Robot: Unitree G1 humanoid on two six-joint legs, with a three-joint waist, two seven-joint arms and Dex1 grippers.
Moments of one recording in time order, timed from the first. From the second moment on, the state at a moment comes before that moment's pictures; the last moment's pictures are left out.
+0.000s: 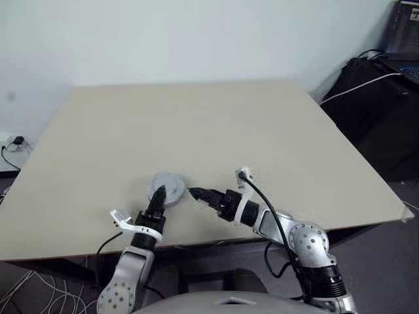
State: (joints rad) left arm 0.33 -0.07 0.10 -0.20 -1.35 0.31 -0.16; right arm -0.03 -0.21 0.14 -0.32 0.94 0.84 0.24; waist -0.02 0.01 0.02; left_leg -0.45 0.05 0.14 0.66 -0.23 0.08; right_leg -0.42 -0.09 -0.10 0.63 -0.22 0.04
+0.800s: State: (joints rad) left arm -0.22 -0.07 0.40 0.34 -1.14 0.21 -0.11; right arm 0.10 -0.29 0.34 -0.08 0.07 0.02 0.35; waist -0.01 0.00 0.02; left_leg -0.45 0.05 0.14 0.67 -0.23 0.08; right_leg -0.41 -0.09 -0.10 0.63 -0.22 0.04
